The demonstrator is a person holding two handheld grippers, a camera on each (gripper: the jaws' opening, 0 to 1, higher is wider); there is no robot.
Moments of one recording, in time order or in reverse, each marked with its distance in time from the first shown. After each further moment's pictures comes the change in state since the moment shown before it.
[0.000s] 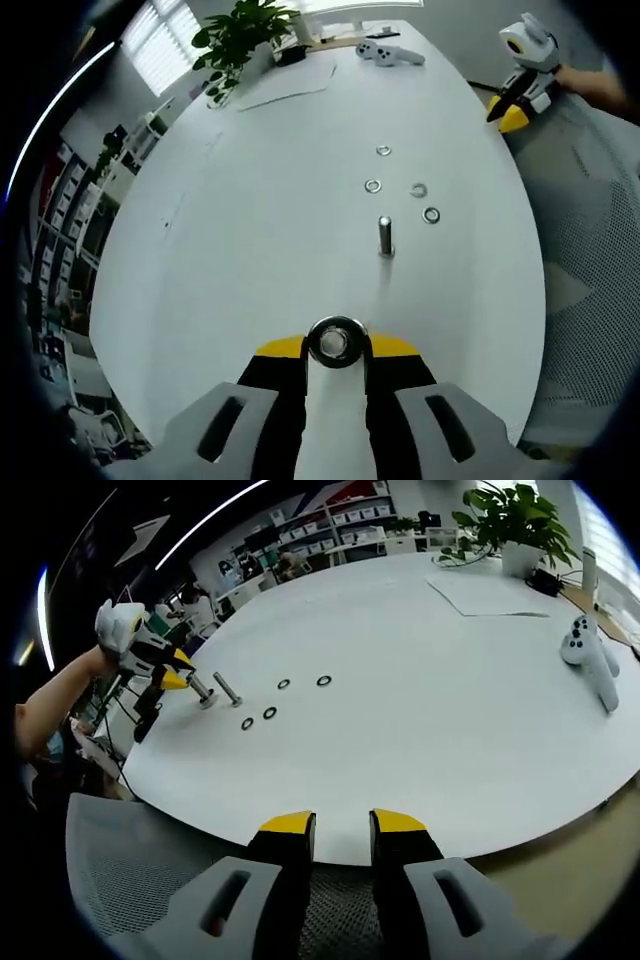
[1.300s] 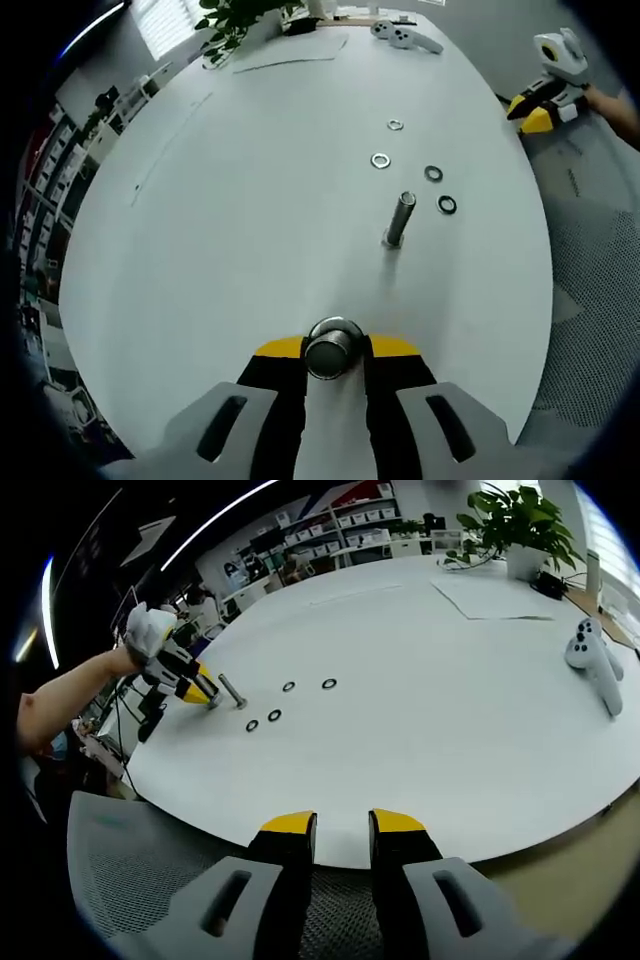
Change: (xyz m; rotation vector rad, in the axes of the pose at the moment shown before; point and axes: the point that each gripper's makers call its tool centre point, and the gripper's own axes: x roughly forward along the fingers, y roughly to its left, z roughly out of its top) left arm 0.038 -0.007 -0.012 -0.115 0.064 -0.105; right arm 0.001 0.002 0.002 -0.011 -0.005 0.019
